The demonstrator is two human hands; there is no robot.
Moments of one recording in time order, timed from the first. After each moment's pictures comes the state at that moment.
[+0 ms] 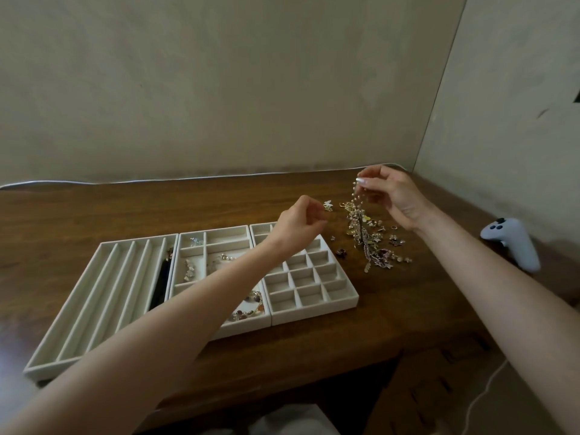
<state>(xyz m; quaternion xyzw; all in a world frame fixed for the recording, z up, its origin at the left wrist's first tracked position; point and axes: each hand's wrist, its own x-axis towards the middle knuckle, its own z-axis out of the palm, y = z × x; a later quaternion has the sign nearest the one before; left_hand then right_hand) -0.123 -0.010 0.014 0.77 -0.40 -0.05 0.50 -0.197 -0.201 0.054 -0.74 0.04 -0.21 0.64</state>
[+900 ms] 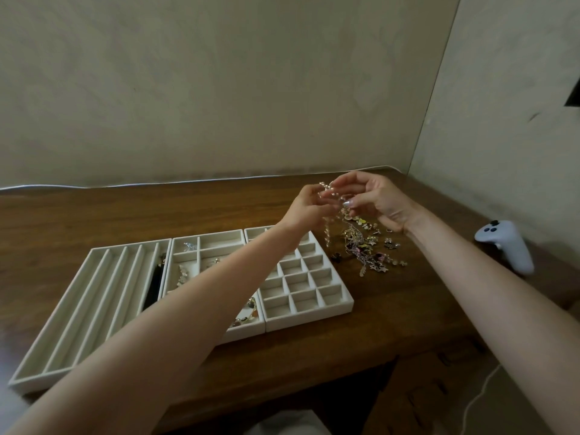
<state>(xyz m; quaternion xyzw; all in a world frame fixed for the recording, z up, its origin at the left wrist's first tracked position) -0.114 -0.044 0.030 0.65 -0.32 -0.23 0.65 -0.193 -0.192 0.059 -0.76 -0.02 -0.11 0.64</state>
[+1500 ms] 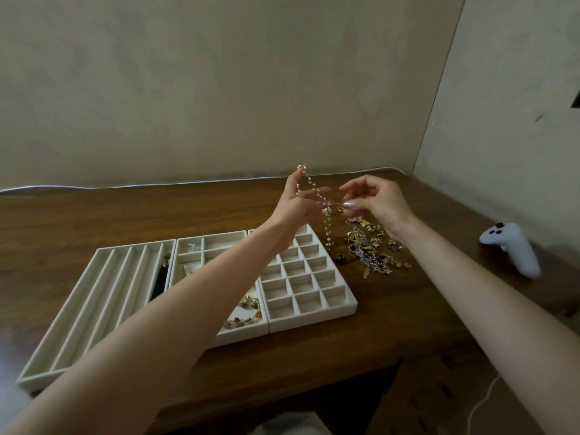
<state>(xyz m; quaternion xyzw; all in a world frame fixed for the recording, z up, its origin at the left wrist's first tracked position) -0.103 -0.030 0.035 0.58 -0.29 -0.23 0.72 -0.185 -0.187 0.043 -0.77 0.07 -0.25 0.58</state>
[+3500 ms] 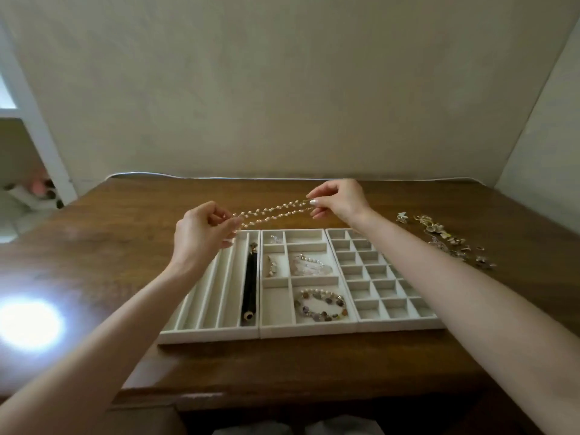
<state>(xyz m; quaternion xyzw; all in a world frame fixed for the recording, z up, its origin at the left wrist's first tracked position) -0.080 0.214 0.016 0.79 -0.10 0.13 0.59 -0.071 -0.033 0.037 -0.83 0.03 -0.17 0.52</state>
